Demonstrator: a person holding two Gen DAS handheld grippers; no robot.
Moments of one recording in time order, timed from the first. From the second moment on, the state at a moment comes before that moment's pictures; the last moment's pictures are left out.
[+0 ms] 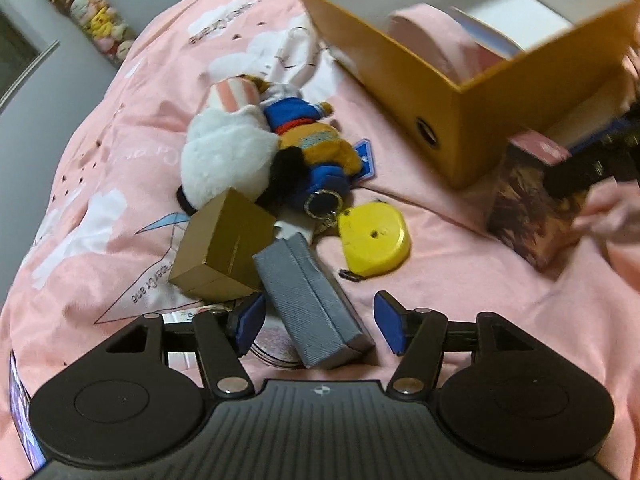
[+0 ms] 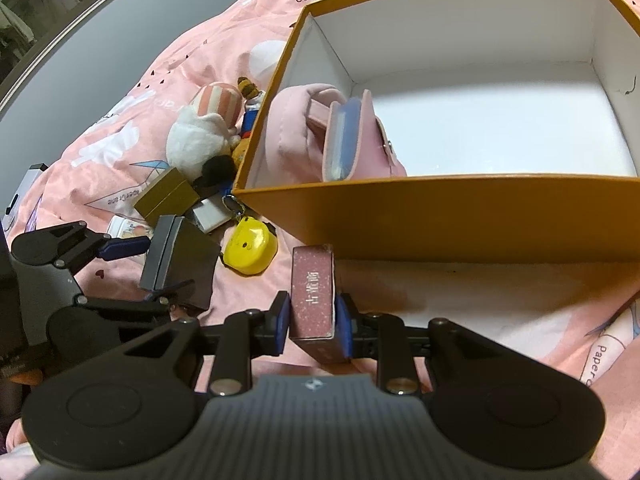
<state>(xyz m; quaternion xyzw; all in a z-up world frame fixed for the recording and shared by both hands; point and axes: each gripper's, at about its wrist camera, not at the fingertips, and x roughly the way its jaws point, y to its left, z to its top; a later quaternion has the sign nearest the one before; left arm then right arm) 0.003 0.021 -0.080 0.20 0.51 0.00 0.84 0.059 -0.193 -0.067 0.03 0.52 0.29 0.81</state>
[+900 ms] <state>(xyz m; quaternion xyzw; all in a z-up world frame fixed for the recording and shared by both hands) 0.002 0.048 -0.048 0.04 0.51 -0.01 0.86 0.057 -0.194 -0.048 0.01 0.51 0.29 0.81</state>
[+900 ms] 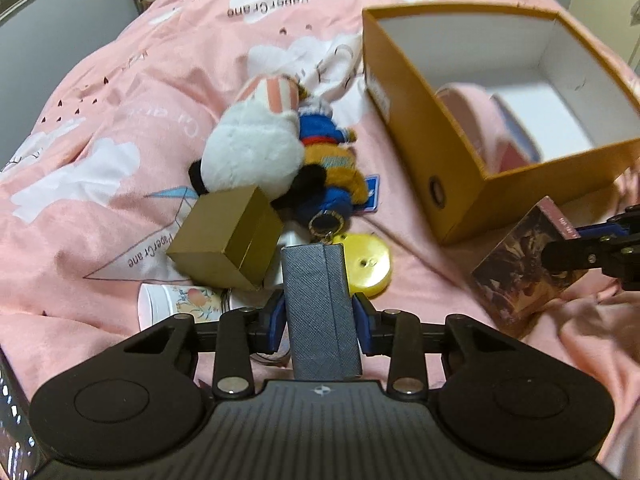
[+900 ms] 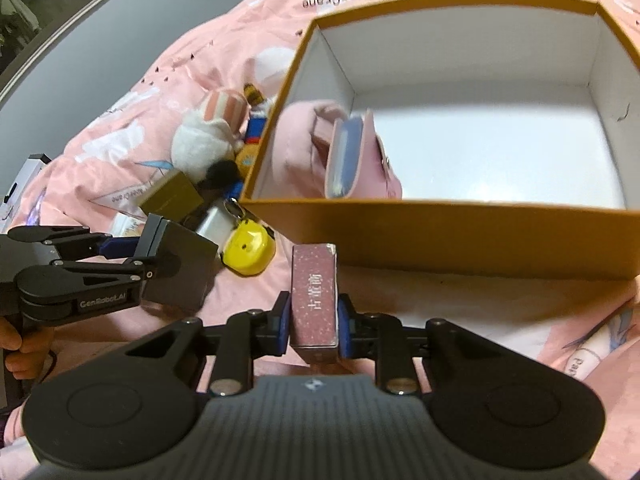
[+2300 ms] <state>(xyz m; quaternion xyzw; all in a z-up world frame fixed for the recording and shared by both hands) 0.091 -0.068 0.053 0.00 0.37 -0.19 0.91 0.074 -0.290 0.055 0.07 0.35 0.20 0.91</state>
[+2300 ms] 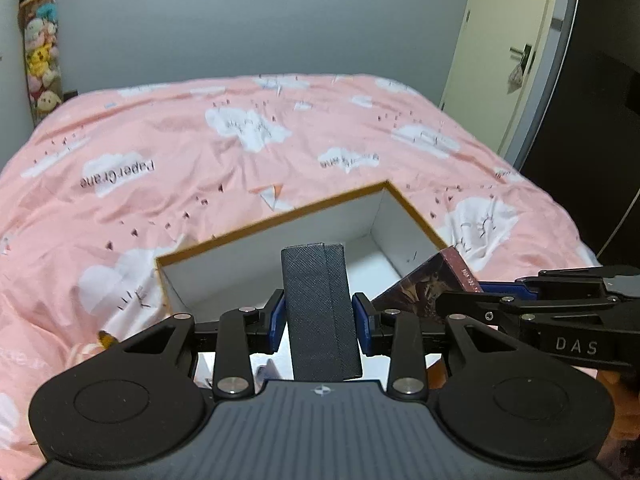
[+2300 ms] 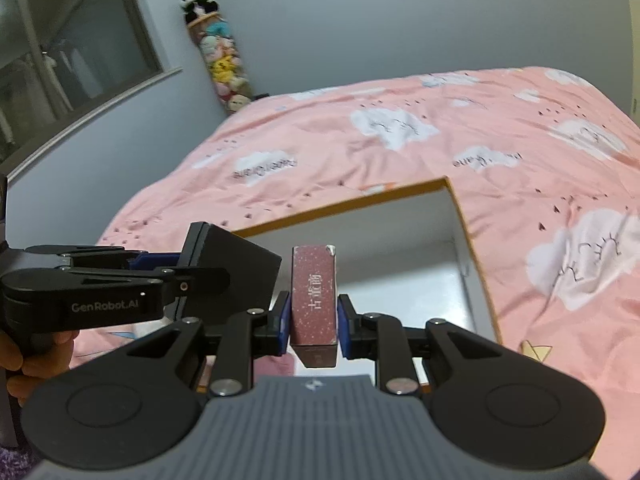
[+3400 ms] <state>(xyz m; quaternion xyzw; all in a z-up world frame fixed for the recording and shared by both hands) 0.115 -0.113 -0.048 0.10 0.51 -0.15 0.84 0.124 -0.276 -0.026 0.05 0.45 0.18 0.87</state>
